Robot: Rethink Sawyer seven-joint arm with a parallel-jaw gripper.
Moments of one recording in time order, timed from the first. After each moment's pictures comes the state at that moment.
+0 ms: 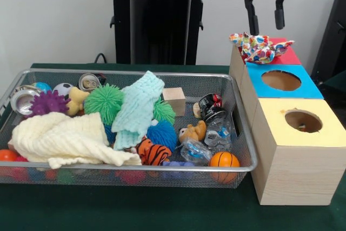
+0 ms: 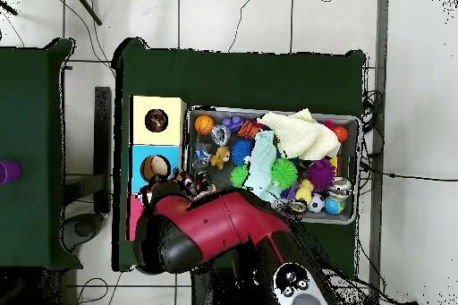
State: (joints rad) arm -0.50 -1.07 0.64 2.15 -0.39 0.25 1.76
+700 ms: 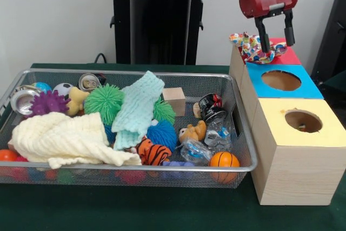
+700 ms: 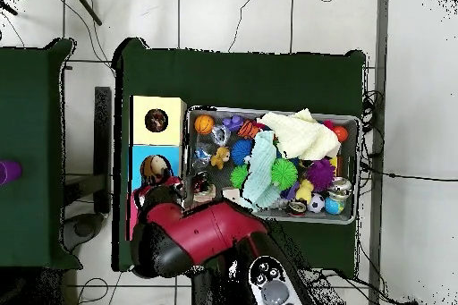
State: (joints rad) arm -0.35 -0.95 0.44 2.15 -0.41 0.00 1.76
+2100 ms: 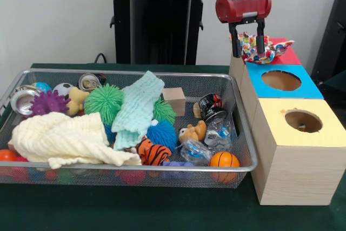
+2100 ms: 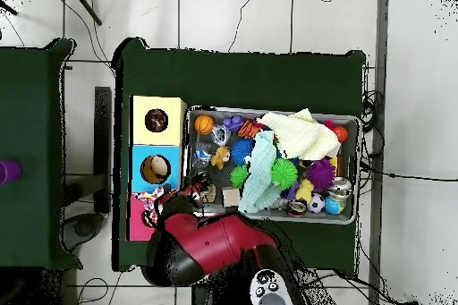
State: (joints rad) arm -0.27 -0.93 0.27 2.14 -0.48 -0.03 1.76
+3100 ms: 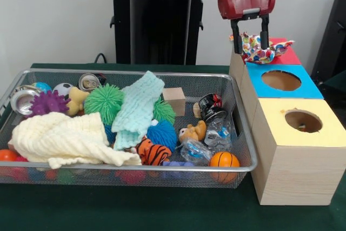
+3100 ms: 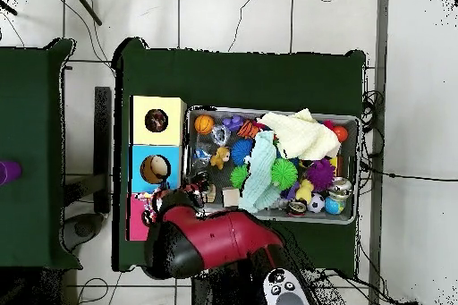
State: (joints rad) arm -0.34 -0.96 0.35 2.17 -0.31 0.06 1.76
